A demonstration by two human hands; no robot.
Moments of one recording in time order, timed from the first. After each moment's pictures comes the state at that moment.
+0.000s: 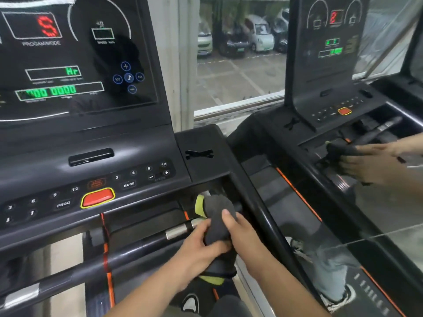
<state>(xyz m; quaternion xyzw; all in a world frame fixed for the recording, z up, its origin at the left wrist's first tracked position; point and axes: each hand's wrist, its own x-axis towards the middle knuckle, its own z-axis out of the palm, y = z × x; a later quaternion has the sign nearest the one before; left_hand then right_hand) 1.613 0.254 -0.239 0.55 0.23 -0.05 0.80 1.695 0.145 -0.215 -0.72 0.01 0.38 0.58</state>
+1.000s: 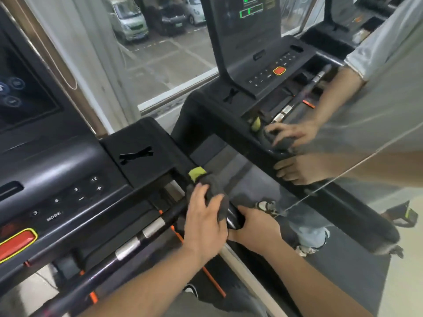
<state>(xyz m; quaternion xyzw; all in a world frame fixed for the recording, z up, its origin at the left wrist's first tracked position) 1.704 0.174 -0.277 0.93 0.01 0.07 0.35 1.741 0.019 -0.233 -0.96 -0.06 0.23 0.15</state>
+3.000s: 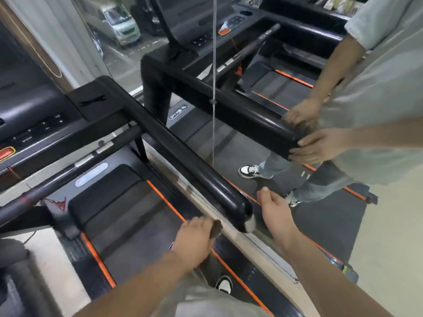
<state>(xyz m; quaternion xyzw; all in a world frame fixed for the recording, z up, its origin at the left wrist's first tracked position) 1.462 -0.033 -0.343 0.98 -0.13 -0.06 0.12 1.525 -0.249 -0.245 -0.77 0.22 0.11 0.58</state>
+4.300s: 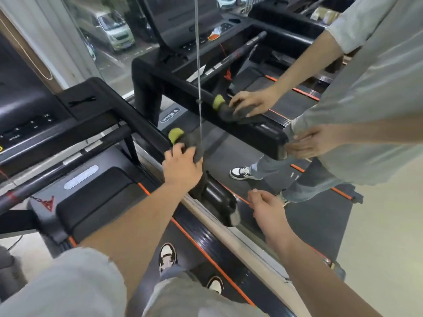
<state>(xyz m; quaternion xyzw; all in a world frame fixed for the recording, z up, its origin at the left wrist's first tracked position) 1.591 -0.046 -0.244 0.97 0.11 0.05 0.20 1.500 -0.269 -0.233 -0.76 0.21 0.10 0.60</state>
